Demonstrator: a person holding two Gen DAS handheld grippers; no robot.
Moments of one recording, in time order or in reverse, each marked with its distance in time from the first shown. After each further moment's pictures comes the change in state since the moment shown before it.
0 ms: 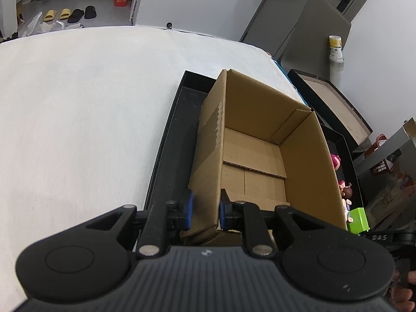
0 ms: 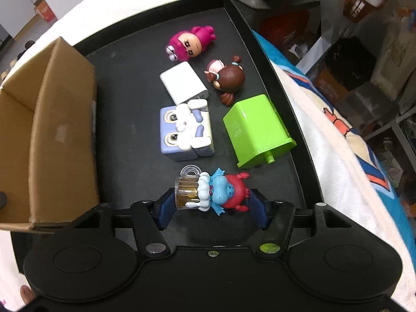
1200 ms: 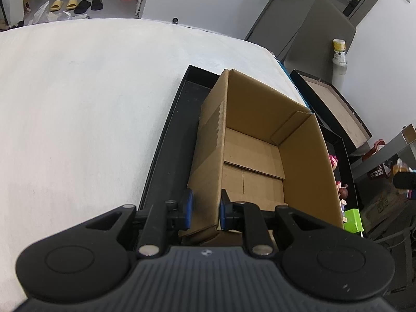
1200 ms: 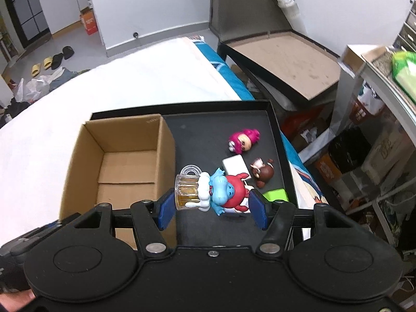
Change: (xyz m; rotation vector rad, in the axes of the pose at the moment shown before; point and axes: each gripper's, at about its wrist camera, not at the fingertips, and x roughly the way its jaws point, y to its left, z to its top) left arm -0.003 0.003 -0.002 -0.046 0.015 -0.008; right arm -0.123 0.073 0.020 -0.218 -0.248 -0.005
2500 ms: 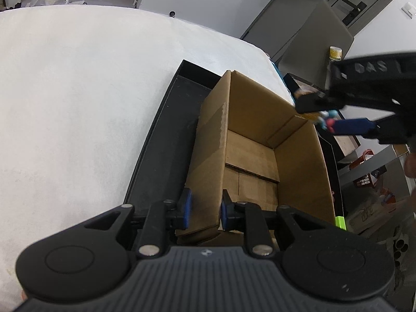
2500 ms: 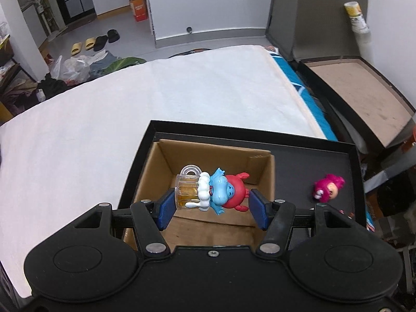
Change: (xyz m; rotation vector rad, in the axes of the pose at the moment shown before) left arm 0.002 0.017 0.003 -0.056 0.024 -0.081; right arm 0.054 0.106 0.051 -0.164 0.003 0.138
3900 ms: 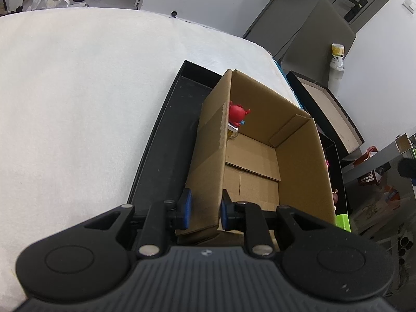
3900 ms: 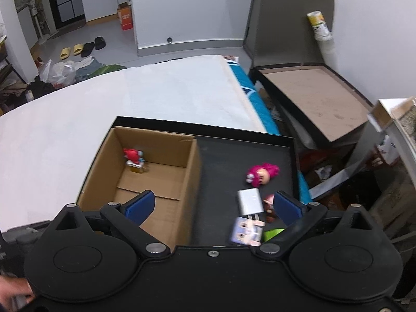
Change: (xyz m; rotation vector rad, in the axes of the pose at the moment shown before) left arm 0.002 -0.008 0.004 0.013 0.005 0.029; right arm -0.070 -0.078 -0.037 -0.012 -0.054 -0.093
